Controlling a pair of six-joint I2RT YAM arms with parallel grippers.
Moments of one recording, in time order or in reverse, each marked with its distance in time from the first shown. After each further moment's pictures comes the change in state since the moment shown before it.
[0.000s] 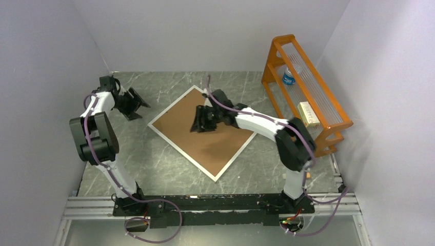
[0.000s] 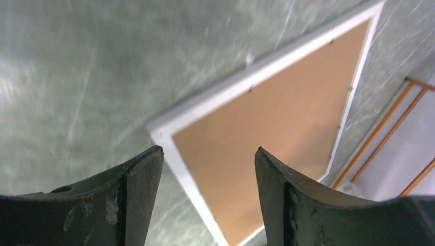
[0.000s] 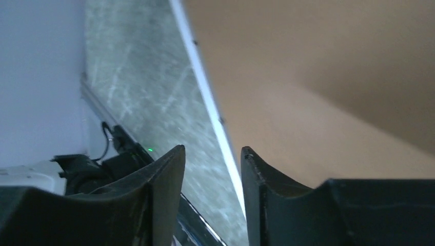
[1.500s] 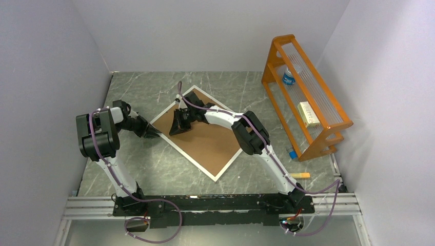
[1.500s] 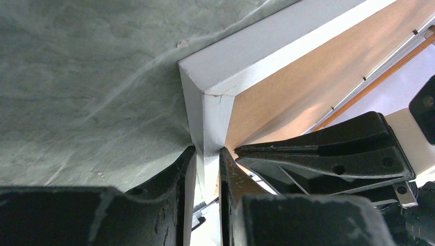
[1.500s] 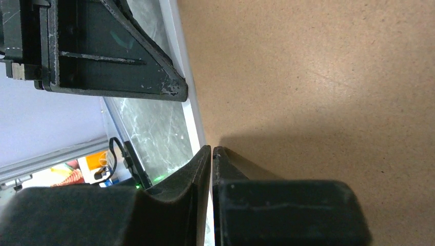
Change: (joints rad) left arm -0.017 0.000 -0.391 0.071 0.208 -0.082; right arm 0.052 0.756 0.720 0.045 -0.301 0.032
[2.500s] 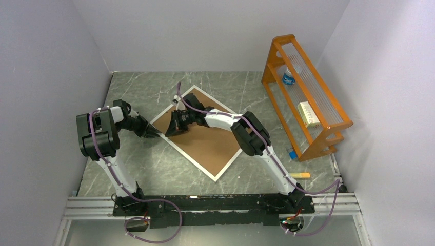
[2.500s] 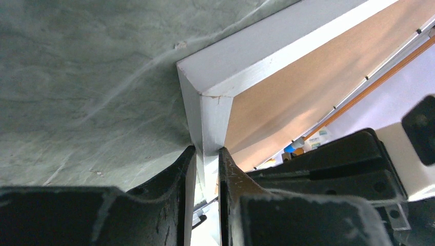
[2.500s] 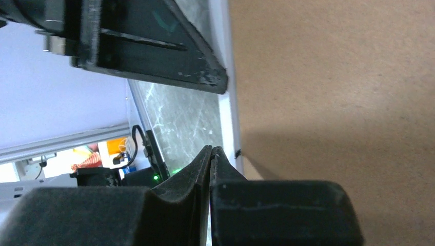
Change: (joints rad) left arm -0.004 0.008 0.016 -0.021 -0.004 0.008; right arm 0.020 -0.035 -0.093 0.196 -0.099 0.084
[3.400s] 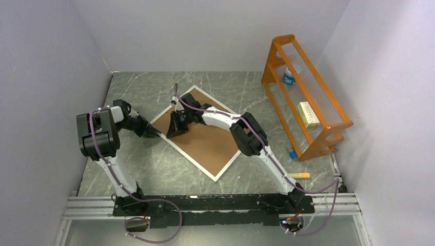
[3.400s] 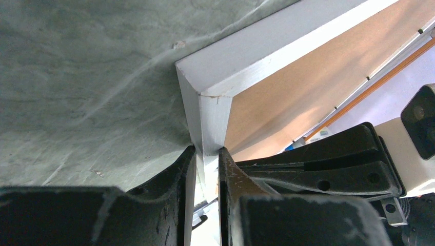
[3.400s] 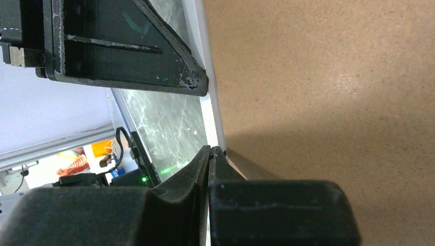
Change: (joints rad) left arm -0.003 0.001 0.002 -0.003 -0.005 0.000; right arm 0.005 0.058 0.132 -0.234 0.064 -0.083
